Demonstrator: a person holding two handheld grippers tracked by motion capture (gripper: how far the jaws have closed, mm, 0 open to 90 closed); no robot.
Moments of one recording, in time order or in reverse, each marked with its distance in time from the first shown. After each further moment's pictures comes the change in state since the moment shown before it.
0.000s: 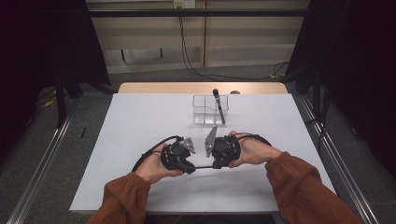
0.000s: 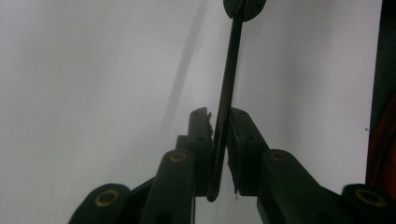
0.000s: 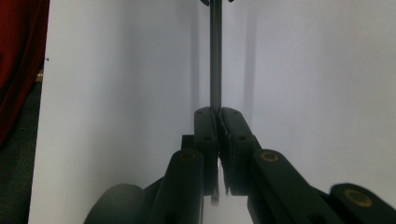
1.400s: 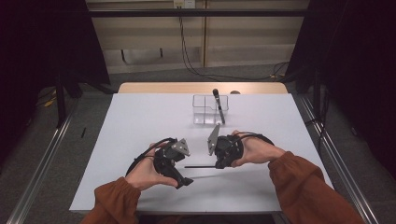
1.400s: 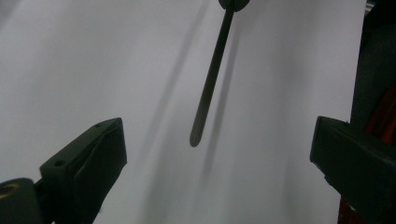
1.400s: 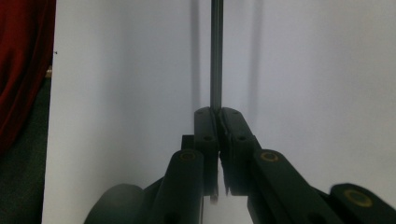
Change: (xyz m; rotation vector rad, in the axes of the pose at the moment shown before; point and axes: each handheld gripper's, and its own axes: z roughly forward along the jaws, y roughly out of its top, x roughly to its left) left arm -0.015 -0.009 -0.019 -0.030 0.054 0.003; right arm 0.000 -0.005 -0.005 0.020 0.024 0.033
